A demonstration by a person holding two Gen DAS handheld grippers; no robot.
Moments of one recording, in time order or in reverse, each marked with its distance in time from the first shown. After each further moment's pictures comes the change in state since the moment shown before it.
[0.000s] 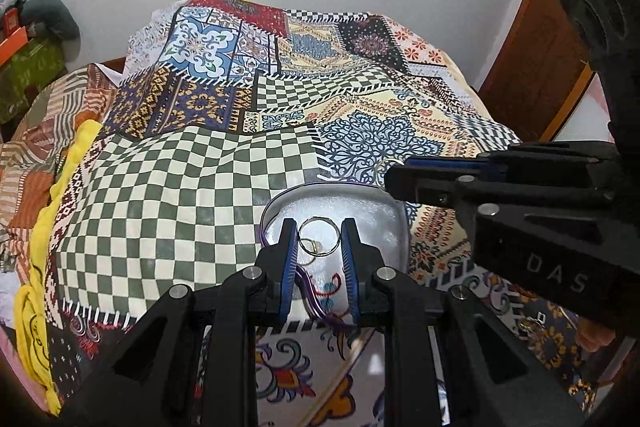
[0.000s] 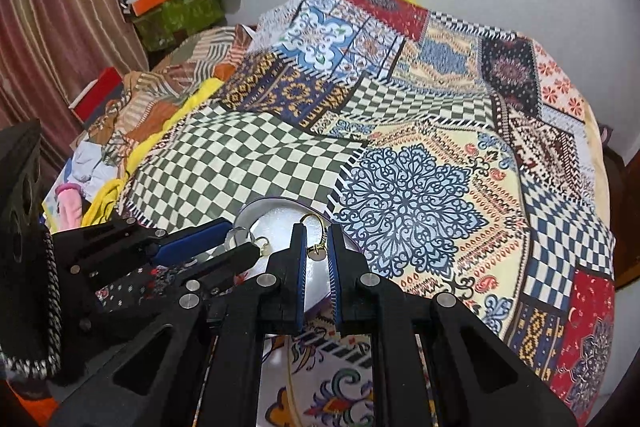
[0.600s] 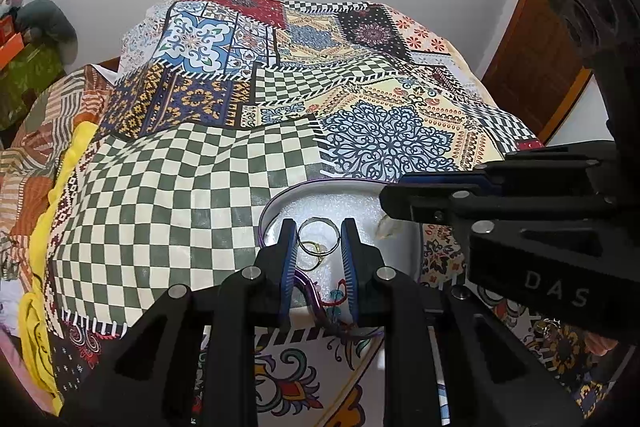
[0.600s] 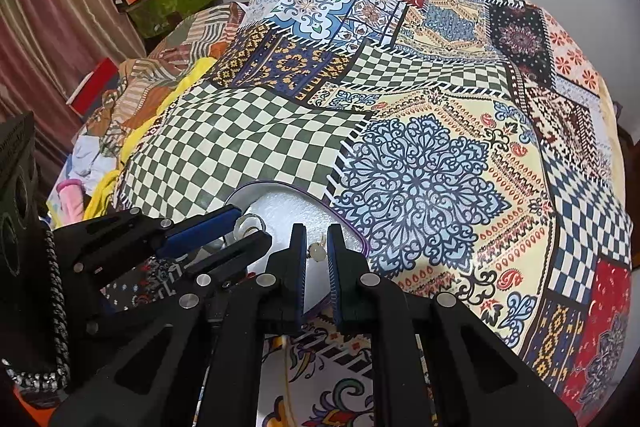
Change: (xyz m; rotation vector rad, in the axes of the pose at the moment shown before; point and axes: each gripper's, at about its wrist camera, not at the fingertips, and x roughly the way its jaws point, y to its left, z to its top) left arm 0.009 -0.001 0.001 0.033 0.020 0.020; right arm 0.018 -0.009 0.001 0.036 0.087 0.046
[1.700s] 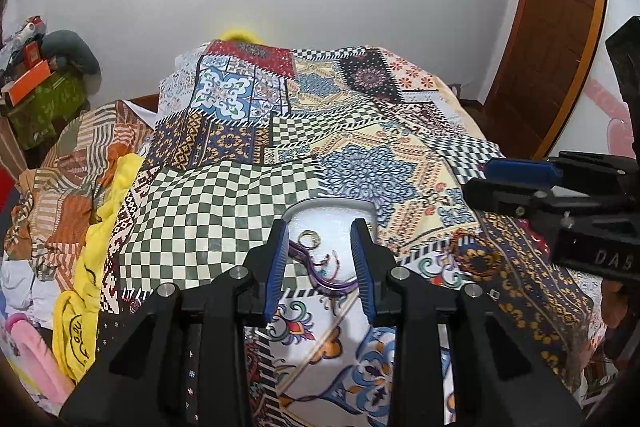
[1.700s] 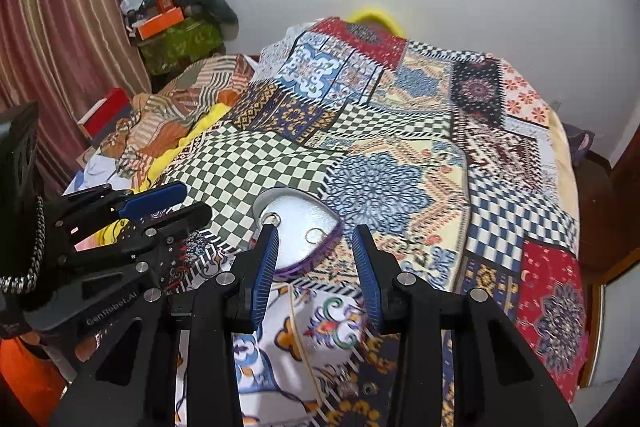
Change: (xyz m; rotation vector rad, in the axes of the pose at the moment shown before) left arm -0.106 -0.023 -0.009 0.020 -0.125 0.051; right arm -0.105 0.010 -0.043 -0.021 -0.217 -0.077
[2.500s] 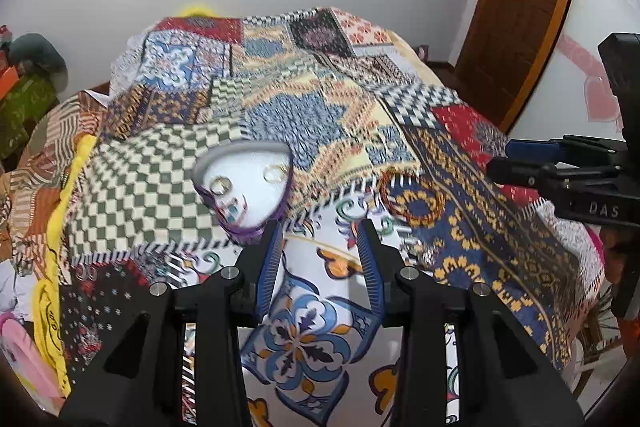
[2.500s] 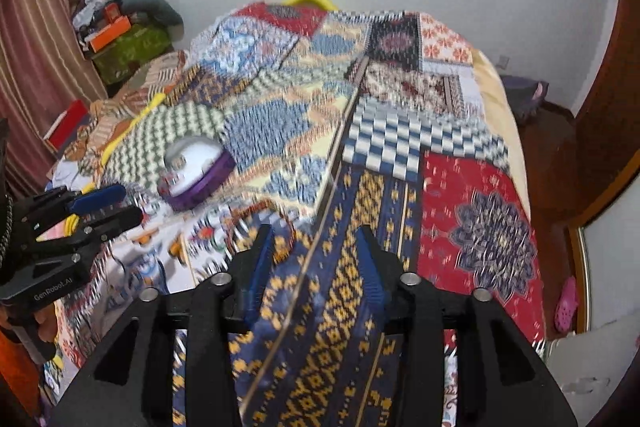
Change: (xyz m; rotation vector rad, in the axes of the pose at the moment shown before) left arm 0.019 -0.067 -0.040 0.080 0.121 -0.083; right arm -0.024 -0.081 -0.071 0.119 0.076 -0.103
